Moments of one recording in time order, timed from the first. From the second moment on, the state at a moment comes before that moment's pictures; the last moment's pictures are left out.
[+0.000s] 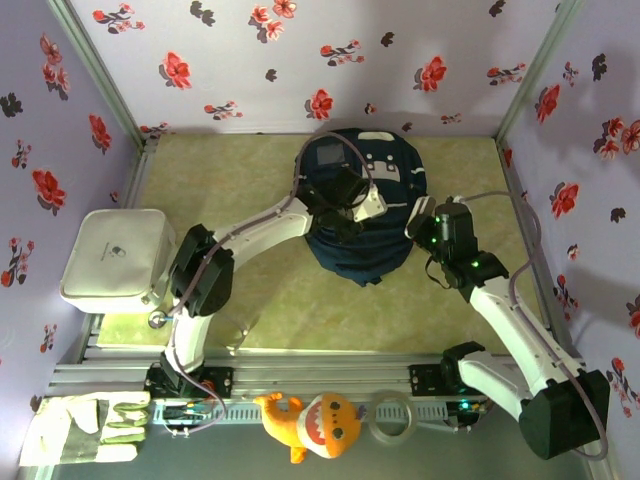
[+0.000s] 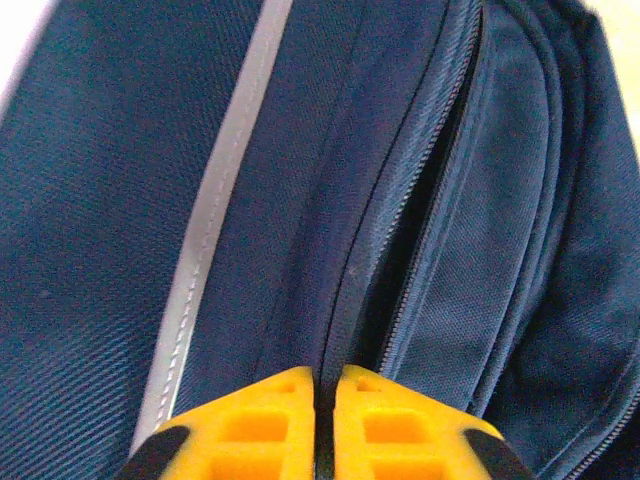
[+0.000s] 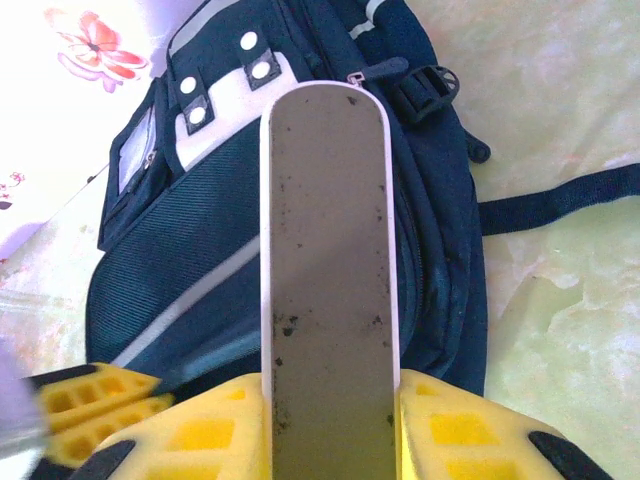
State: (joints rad) left arm -0.88 2.01 1.73 -0.63 -0.02 0.38; right arm 0.31 0.96 0.74 -0.40 0.08 0.81
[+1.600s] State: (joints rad) left arm -0.83 1.96 1.97 -0.68 0.15 -0.09; right arm 0.36 1.34 0.78 0.13 -0.14 1.13
